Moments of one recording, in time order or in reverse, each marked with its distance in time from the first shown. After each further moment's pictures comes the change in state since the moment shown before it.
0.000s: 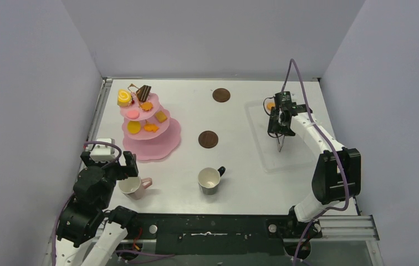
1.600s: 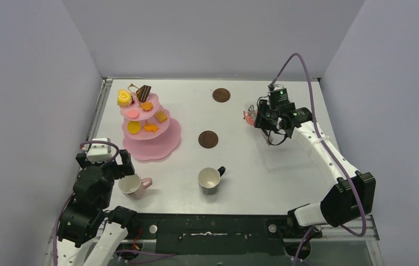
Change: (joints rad) left arm 0.034 0.000 0.000 -0.001 -0.064 0.007; right arm 0.144 -0.200 0.030 0.006 -0.187 0.088
